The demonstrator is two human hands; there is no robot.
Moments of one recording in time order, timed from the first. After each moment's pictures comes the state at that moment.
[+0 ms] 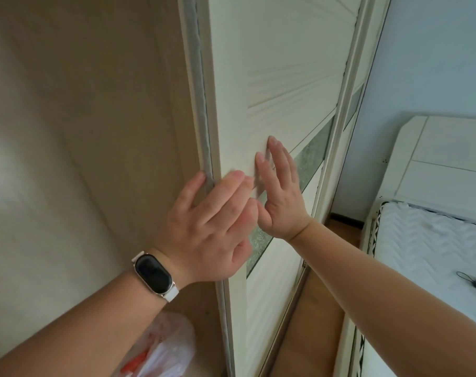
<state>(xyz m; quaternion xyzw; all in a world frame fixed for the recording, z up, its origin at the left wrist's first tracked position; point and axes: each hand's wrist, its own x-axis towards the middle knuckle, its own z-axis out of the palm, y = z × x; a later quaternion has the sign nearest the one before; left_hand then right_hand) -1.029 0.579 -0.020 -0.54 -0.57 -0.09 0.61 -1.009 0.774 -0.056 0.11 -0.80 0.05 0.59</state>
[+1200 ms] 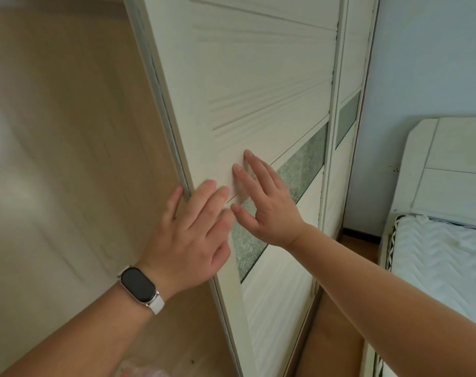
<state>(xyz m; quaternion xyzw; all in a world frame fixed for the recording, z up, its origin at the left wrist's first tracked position) -1.058 0.715 -0.013 -0.53 -0.65 0.02 0.55 -1.026 0.921 -0.047 0.08 -0.85 0.08 0.52</state>
